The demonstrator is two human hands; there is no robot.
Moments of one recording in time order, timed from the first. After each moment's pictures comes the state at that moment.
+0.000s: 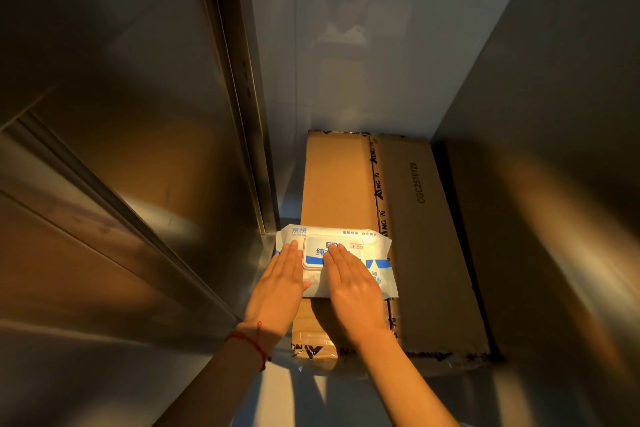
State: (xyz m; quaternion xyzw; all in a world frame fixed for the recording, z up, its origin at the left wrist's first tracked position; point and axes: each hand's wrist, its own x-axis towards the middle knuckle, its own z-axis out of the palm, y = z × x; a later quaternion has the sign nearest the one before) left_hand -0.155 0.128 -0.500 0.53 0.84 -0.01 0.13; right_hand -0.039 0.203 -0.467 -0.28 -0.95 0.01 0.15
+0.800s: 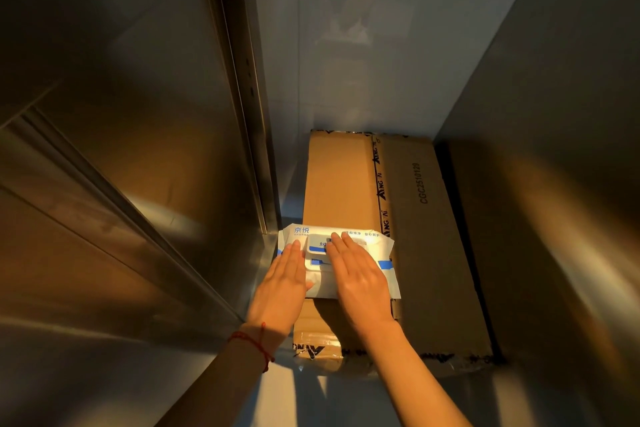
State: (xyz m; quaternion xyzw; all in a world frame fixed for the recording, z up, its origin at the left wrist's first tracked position) left_hand -0.153 0.128 -0.495 0.54 0.83 -0.04 0.11; right_hand -0.039 0.214 -0.463 -0.25 -0.95 0.00 0.20
